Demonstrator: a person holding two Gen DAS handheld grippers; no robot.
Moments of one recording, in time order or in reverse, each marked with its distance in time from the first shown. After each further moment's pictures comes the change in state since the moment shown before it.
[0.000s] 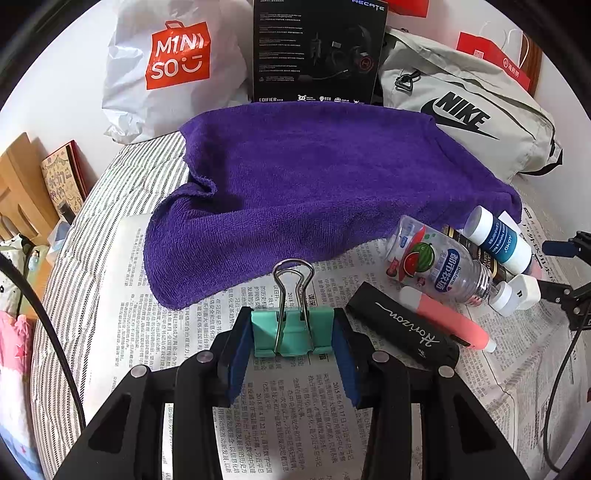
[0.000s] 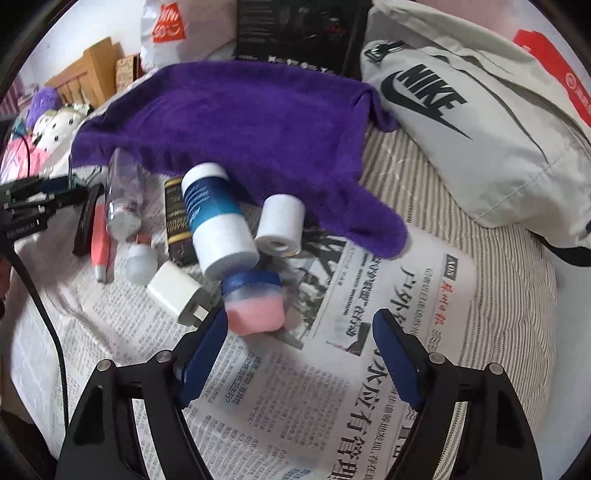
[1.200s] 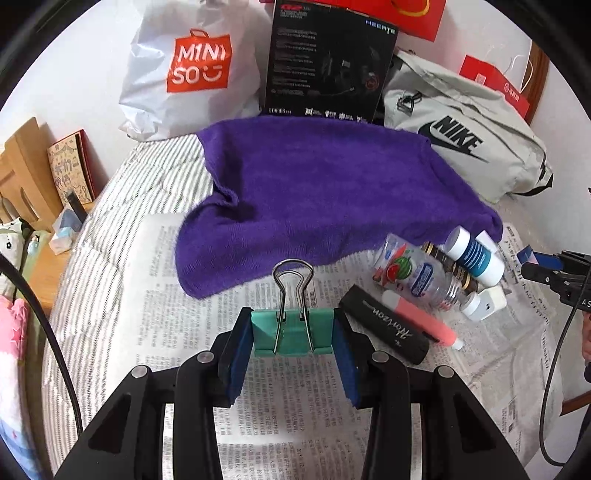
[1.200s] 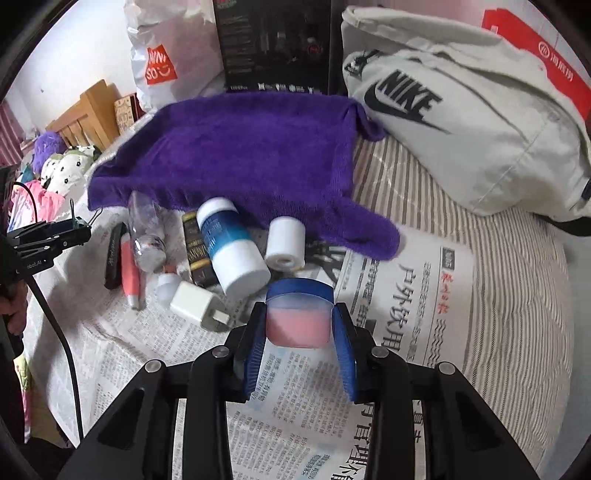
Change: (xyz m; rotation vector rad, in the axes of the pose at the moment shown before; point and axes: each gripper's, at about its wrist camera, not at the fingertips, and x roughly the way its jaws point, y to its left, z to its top) left arm -0.035 0.013 0.005 -0.063 -0.006 -0.048; right arm -0.031 -0.013 0.001 0.134 -0.071 0.094
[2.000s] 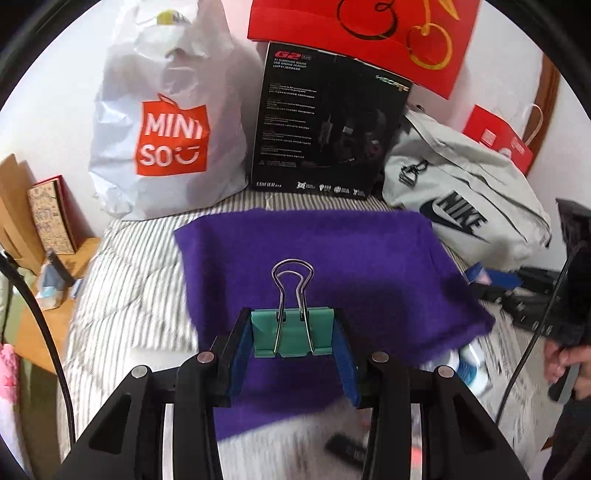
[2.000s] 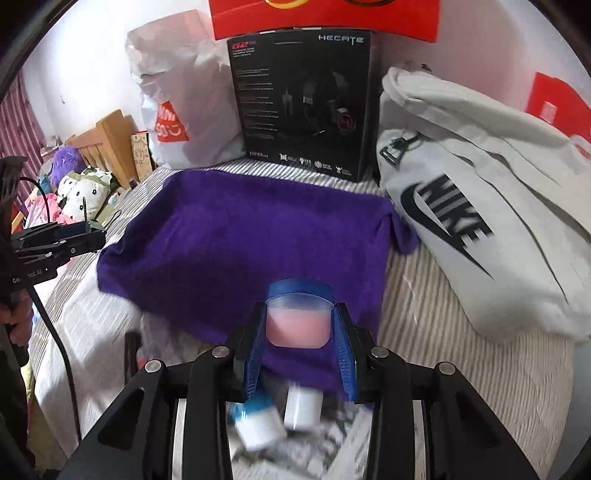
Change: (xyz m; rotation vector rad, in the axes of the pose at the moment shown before) left arm 0.021 0.004 0.115 -0.013 -0.098 -0.063; right arm 0.018 0.012 0.115 -0.054 -0.113 0.062
